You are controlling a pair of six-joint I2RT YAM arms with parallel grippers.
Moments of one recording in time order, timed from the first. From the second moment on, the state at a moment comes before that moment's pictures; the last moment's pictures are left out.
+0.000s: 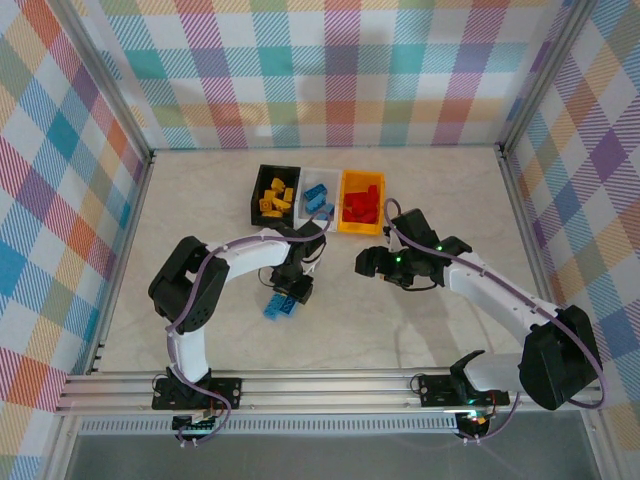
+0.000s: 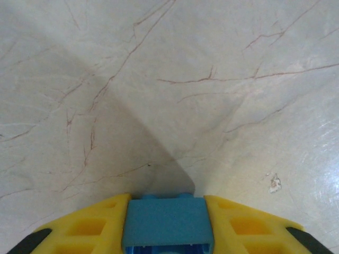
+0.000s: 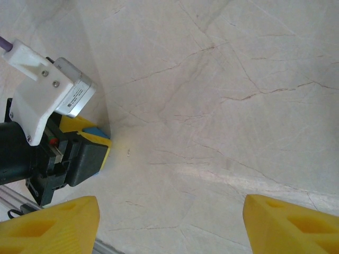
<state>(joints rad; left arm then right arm) -0.70 1.88 1.23 -0.94 0.06 -0.21 0.54 1.28 0.90 -0.62 -0.33 0.69</state>
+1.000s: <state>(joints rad) -0.60 2.03 1.83 -1.08 0.14 -0.28 0.49 1.29 0.94 -0.63 -0.32 0.64</state>
